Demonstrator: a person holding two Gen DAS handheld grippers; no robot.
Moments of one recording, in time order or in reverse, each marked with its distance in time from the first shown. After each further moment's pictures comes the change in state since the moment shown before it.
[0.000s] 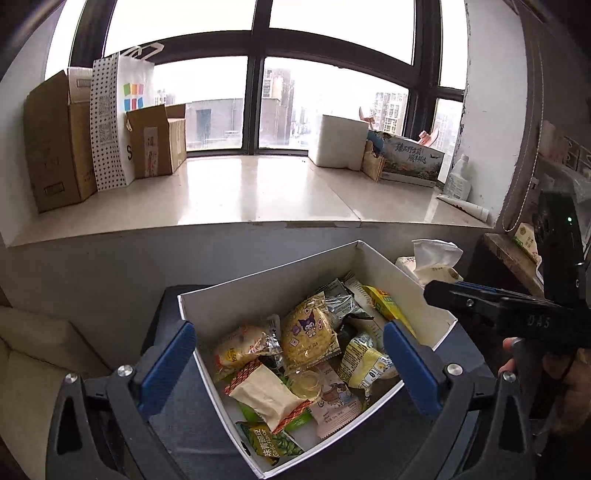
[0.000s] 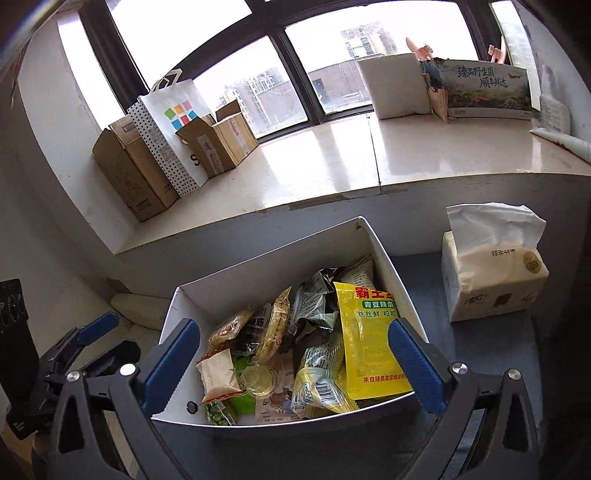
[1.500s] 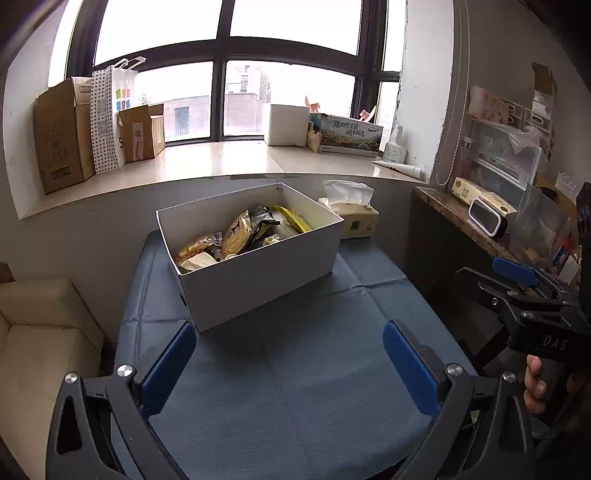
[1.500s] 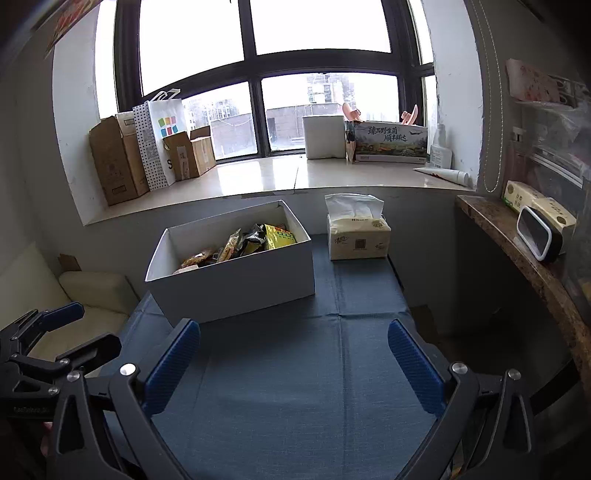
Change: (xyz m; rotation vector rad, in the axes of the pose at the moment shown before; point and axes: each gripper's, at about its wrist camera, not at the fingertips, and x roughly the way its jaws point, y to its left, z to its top) left arm -0.151 -0.090 -0.126 0.031 0.054 -0.078; right arm -0.211 0.042 -0.171 -0.099 -0.167 -0.318
